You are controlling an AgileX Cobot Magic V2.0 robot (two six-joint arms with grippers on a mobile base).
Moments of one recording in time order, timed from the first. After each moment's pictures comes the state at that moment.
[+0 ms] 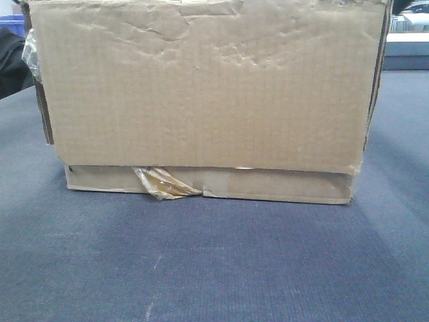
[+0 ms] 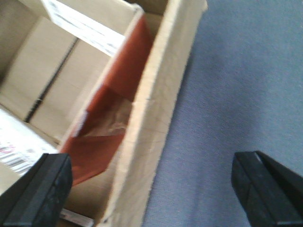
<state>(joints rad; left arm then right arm) -0.16 1.89 -2.04 -0.01 1.23 0.05 0.23 1.72 -1.74 0.22 1.15 -0.03</state>
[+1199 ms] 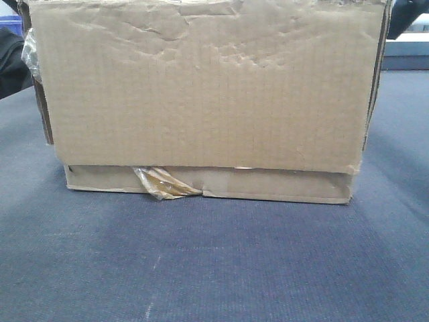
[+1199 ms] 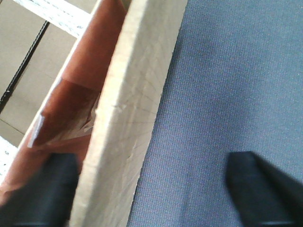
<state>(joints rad) -0.17 1.94 -2.04 -0.02 1.23 0.05 0.23 1.78 -1.74 0.19 1.15 -0.03</state>
